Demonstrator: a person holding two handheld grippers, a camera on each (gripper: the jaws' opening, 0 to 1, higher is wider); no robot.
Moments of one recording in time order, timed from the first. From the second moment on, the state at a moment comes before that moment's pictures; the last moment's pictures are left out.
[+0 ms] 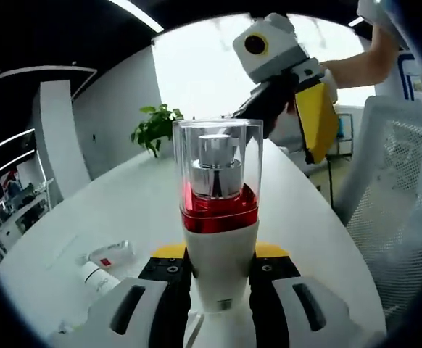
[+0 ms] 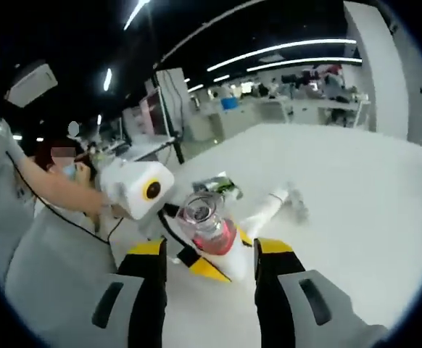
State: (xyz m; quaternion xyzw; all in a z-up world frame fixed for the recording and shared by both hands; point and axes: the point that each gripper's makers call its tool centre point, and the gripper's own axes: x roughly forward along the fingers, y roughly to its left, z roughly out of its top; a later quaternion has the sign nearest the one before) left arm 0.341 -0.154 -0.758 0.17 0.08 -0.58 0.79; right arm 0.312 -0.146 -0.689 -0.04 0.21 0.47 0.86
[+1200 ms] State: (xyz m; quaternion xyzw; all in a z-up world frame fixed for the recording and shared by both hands) left arm 0.321 -0.169 -0.754 0.15 0.09 -0.65 0.74; right arm 0.333 -0.115 -0.682 -0.07 0.10 0.52 0.85
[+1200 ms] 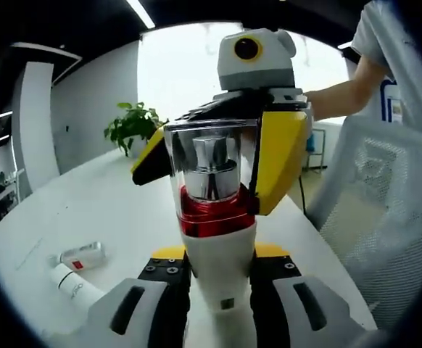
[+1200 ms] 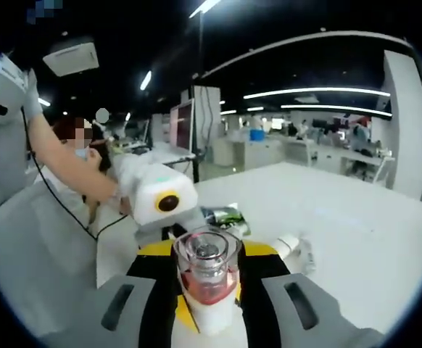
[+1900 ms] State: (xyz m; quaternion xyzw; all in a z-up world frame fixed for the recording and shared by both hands) left arm 0.349 -0.145 -0.758 0.18 0.09 -0.60 0.77; right arm 0.359 -0.110 -0.681 -0.08 0.10 0.50 0.86
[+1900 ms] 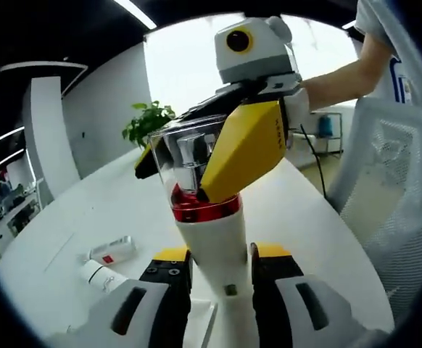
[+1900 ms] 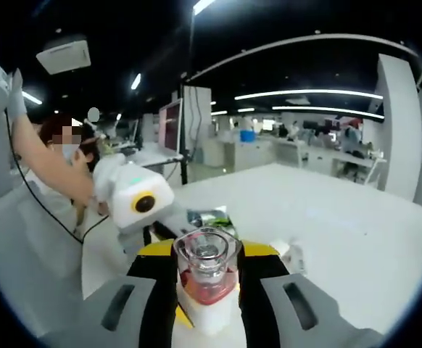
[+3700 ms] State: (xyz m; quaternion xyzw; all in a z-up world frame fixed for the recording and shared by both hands) left arm 0.362 -0.107 -0.750 0.19 0.15 -0.52 0.82; right arm 0.378 -0.138 -0.693 -0.10 0.15 0.45 0.88
